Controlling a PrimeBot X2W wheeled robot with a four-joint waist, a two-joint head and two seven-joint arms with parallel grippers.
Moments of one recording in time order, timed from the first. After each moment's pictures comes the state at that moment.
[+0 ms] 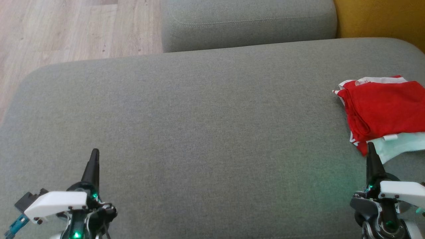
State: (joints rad) left arm -0.03 0.05 0.02 0.26 -1.48 -0.11 0.05; right arm -0.05 -0.05 -0.11 0.30 1.45 0.13 0.07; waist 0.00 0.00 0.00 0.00
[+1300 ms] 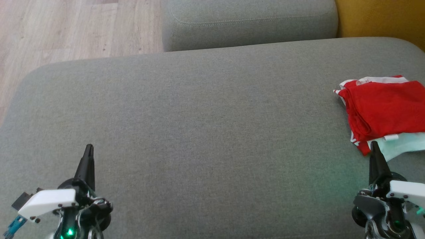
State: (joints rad) left arm -0.05 0.05 0.06 0.27 -1.63 -0.12 0.10; right arm -0.05 -0.05 -0.13 0.29 1.60 0.13 0.11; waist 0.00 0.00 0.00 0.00
